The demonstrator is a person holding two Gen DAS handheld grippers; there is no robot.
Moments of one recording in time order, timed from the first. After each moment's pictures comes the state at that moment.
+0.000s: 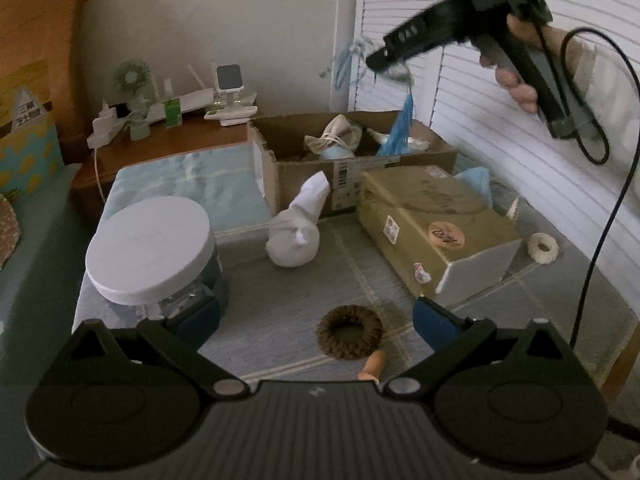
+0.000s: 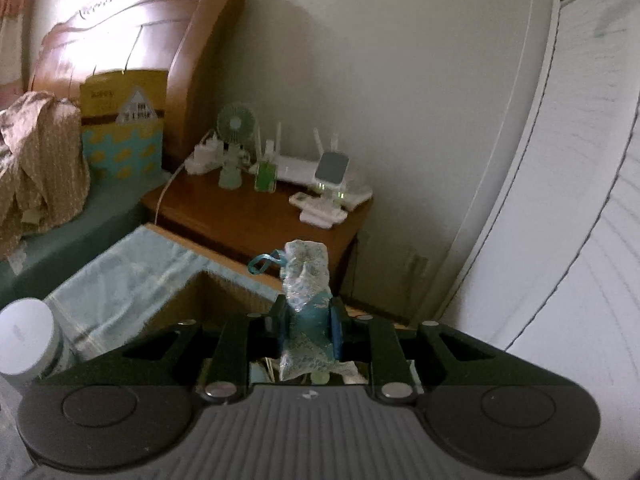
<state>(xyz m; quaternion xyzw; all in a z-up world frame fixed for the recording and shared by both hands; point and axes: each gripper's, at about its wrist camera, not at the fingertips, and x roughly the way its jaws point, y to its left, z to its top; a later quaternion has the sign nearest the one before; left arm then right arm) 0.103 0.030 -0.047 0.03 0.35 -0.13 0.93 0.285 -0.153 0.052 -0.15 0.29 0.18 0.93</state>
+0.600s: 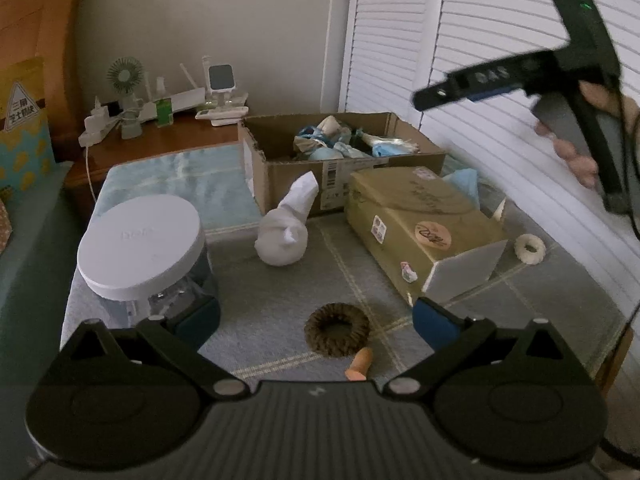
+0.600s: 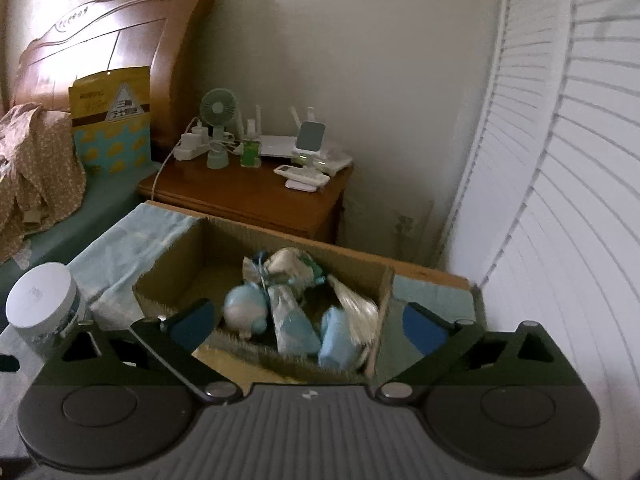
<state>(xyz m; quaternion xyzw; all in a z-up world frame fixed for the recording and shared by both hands) 0.097 0.030 -0.047 0.02 0.34 -0.15 0.93 0.209 -0.193 0.037 -0.10 0.30 0.14 0.94</state>
